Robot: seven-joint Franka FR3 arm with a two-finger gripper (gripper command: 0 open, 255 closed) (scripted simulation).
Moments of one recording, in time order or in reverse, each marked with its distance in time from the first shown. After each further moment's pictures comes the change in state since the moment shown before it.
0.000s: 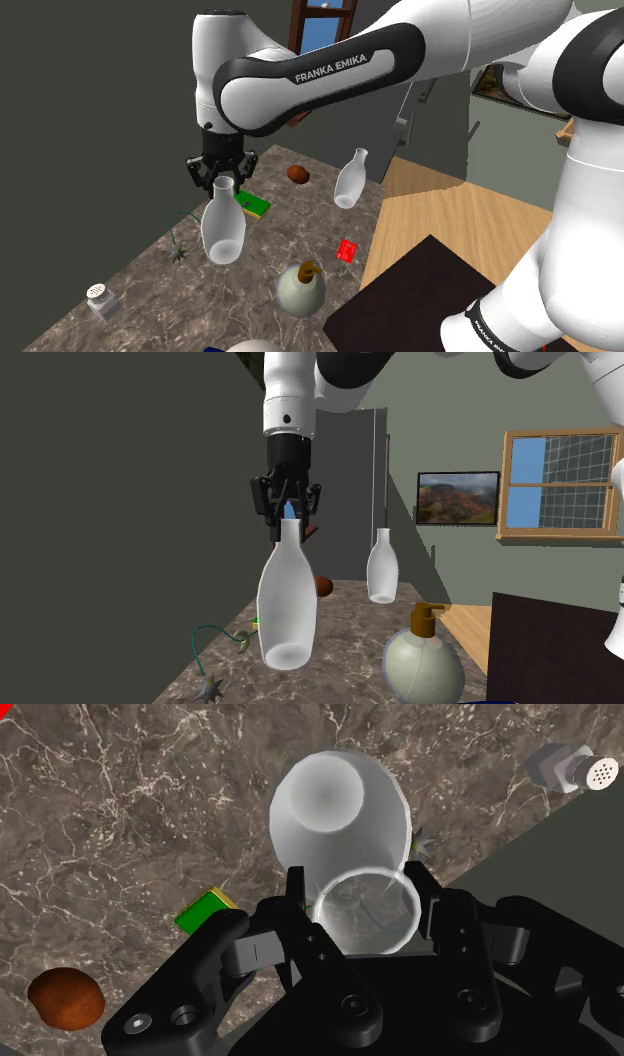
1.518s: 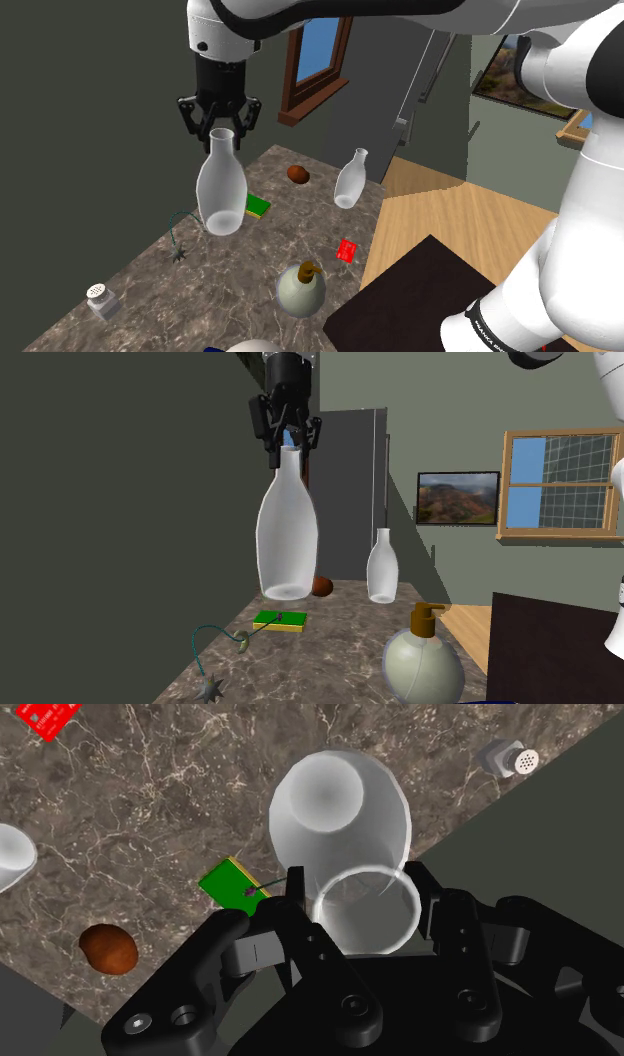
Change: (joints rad) arm 0.001 -0.068 0.020 0.218 0.041 -0.278 -0.026
